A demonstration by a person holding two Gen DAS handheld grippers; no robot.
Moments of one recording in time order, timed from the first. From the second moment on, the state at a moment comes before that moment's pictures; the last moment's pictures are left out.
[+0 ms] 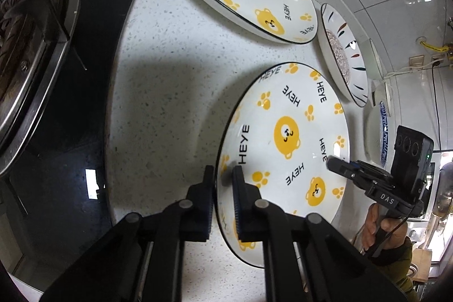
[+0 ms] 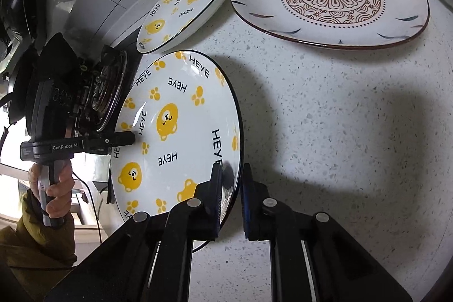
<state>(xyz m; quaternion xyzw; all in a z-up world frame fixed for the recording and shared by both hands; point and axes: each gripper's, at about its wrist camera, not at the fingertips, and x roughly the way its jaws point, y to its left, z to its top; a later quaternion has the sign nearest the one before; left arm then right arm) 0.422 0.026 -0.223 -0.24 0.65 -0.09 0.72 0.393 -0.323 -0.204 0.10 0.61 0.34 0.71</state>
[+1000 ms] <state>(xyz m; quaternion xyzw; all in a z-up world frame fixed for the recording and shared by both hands) 0.316 0.014 -0.172 -0.22 0.64 -0.11 0.73 0.295 -0.329 -0.165 0.12 0.60 0.34 0.71</state>
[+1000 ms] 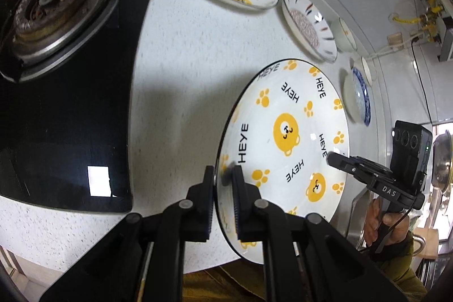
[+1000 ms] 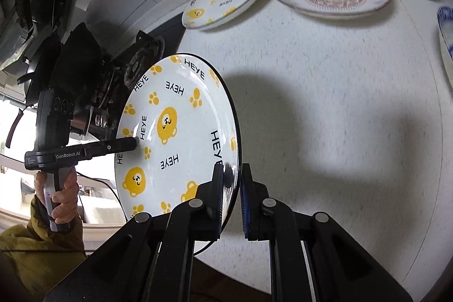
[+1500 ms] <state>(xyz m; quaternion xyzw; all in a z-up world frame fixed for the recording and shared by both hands) 0.306 0.010 -0.217 -0.18 0.65 -0.14 0.72 0.270 -0.318 -0.204 0.13 0.62 0.29 0.71</state>
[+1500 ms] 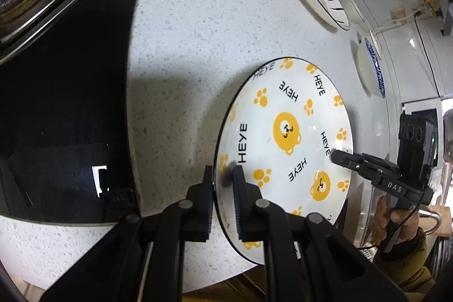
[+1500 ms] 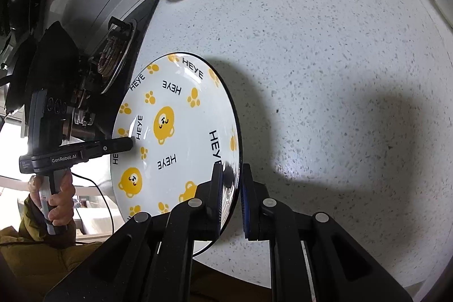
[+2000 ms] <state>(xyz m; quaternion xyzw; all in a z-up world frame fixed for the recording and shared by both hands) 0.300 0.007 -0.213 -0.15 0.62 -0.15 0.75 0.267 -0.319 -0.206 0.14 0.62 0.28 0.72</state>
